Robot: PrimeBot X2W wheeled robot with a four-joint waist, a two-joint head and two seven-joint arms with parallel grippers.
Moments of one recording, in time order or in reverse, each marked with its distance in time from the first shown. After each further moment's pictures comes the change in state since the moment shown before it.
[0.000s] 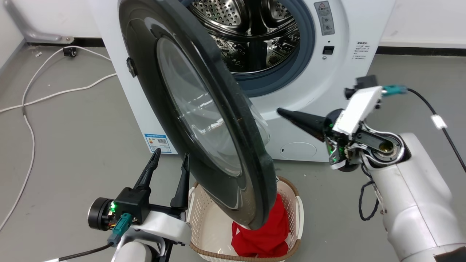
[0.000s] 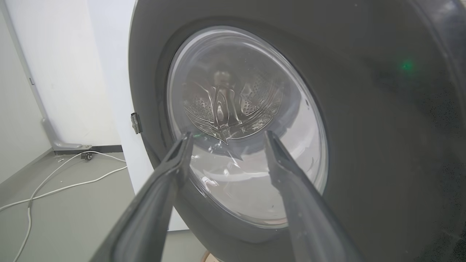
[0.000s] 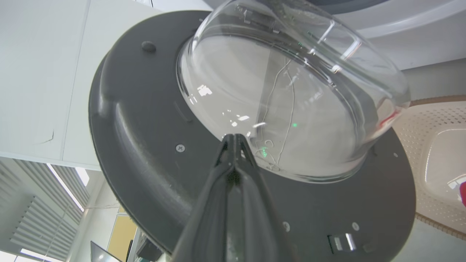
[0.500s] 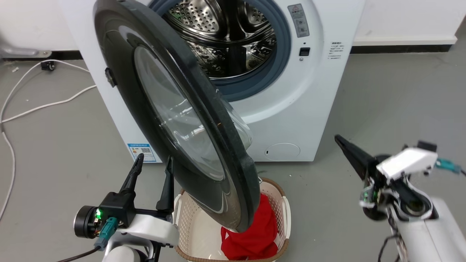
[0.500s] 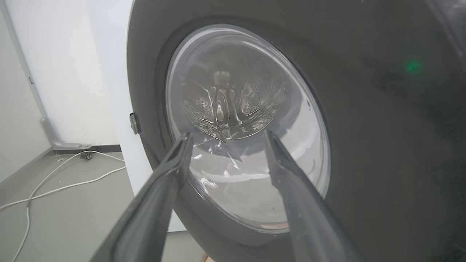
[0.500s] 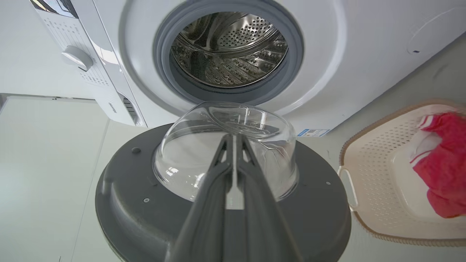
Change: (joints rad) left arm 0.024 0.003 0.061 0.001 0.001 0.012 0.000; right arm 0.267 -0.036 -0.202 -0.078 0.041 0.000 -0.324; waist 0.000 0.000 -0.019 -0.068
